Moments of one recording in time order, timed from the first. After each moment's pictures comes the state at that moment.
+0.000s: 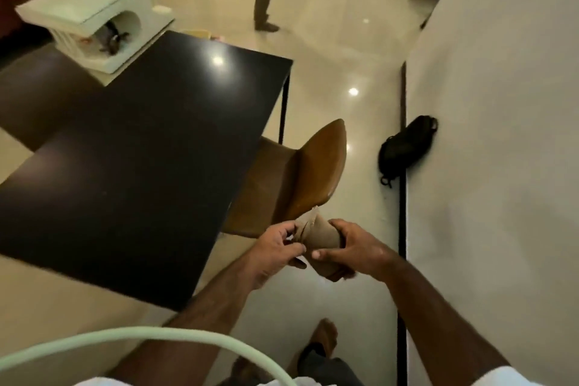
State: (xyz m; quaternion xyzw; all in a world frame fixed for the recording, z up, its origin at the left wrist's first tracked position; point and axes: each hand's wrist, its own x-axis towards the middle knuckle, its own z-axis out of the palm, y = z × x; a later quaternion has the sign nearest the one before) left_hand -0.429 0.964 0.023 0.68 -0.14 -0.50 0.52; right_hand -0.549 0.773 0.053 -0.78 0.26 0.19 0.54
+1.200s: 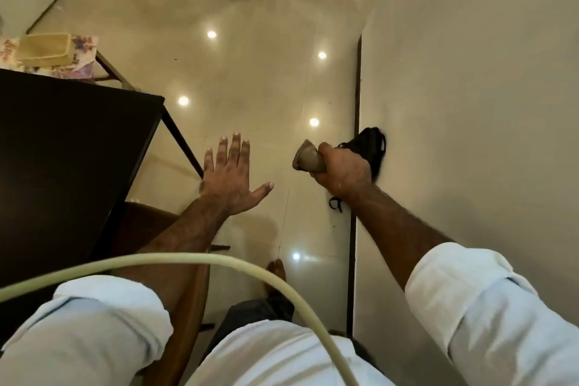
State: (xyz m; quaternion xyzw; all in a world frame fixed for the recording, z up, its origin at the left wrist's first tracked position) left_hand -0.172 0.373 -0.042 0.89 -0.43 -0.13 -0.02; right_hand -0.342 0.168 0.011 -0.94 0.34 0.07 0.08
